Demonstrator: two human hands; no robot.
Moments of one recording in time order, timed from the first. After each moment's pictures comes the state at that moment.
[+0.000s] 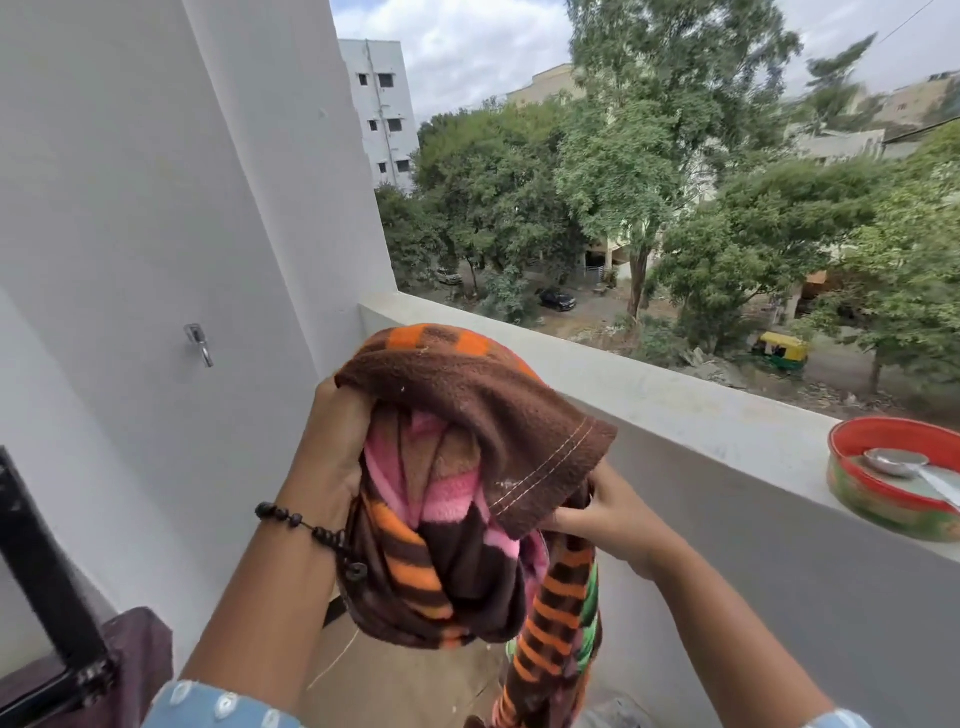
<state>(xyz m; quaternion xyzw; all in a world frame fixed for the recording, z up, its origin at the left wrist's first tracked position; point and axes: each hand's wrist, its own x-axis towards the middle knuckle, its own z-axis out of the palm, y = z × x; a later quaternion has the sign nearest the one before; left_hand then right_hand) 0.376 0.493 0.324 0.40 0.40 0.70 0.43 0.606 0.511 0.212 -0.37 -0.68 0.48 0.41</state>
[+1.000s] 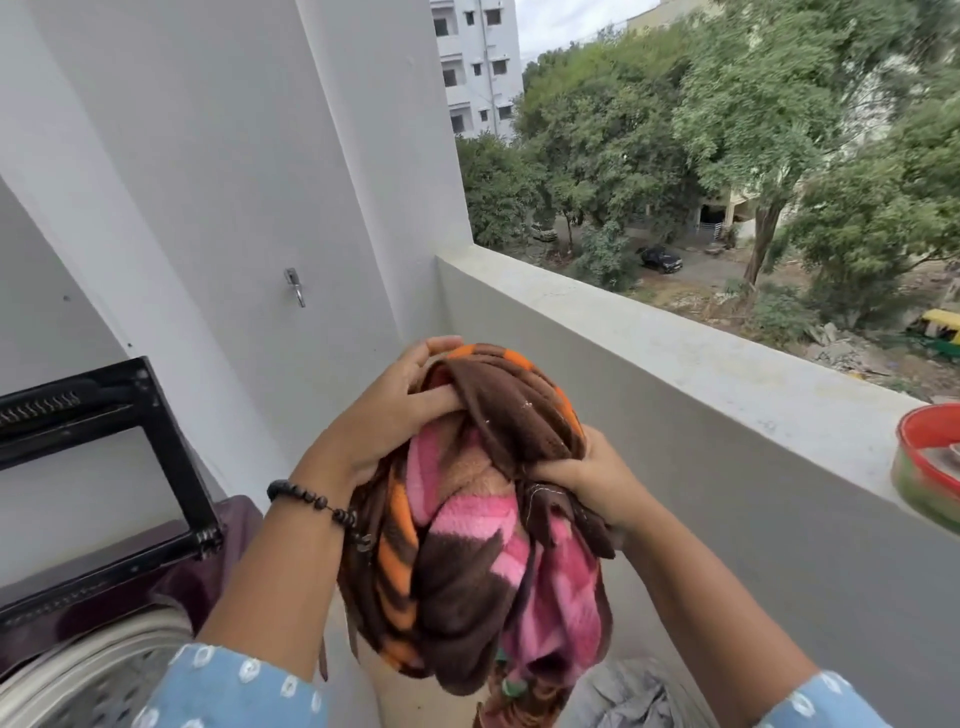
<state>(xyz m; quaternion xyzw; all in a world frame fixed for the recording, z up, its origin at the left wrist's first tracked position) 0.400 0.434 0.309 0.59 0.56 0.46 0.35 0.587 0.504 0.206 -0.23 -0.59 0.64 0.43</state>
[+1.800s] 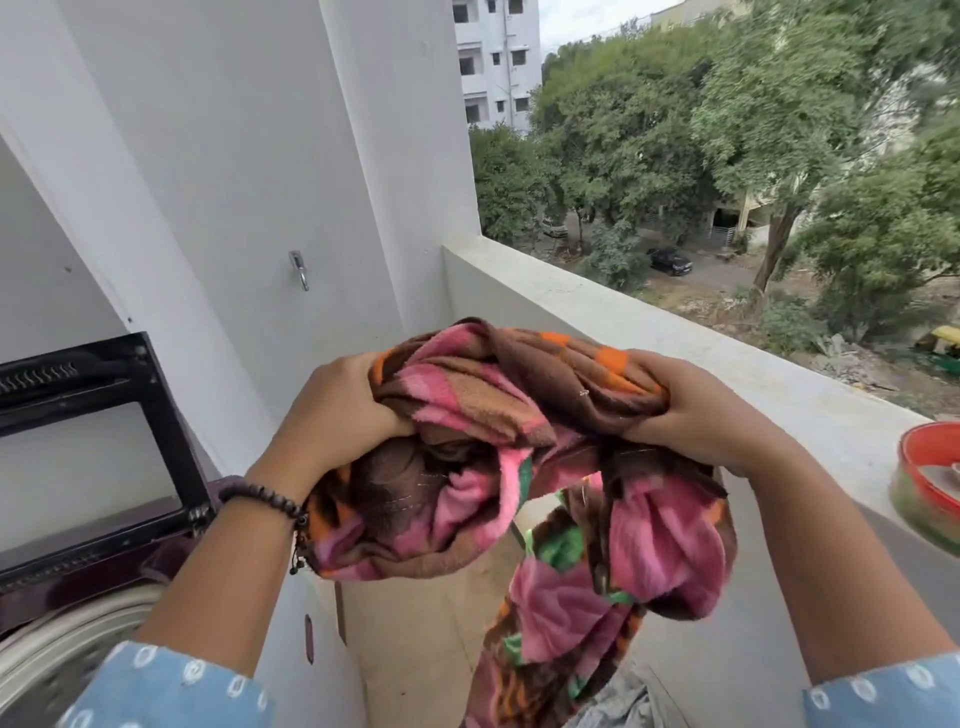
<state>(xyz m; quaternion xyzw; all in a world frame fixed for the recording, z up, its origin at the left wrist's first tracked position) 0.378 0.420 0.310 0.60 0.73 0.32 0.03 0.672 0.549 0.267 -0.34 -0.83 0.32 0.31</state>
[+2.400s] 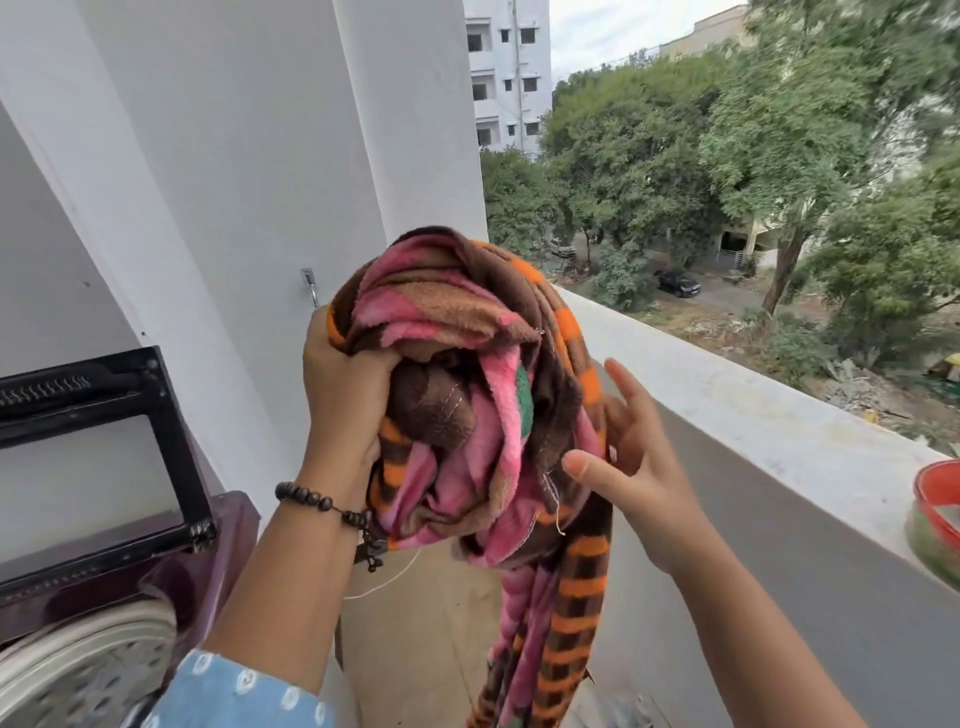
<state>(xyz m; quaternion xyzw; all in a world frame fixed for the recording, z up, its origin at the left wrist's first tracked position) 0.397 0.449 0.320 0.38 0.50 0.76 0.14 0.627 0.499 0.237 -0.19 -0.65 0.56 0.48</state>
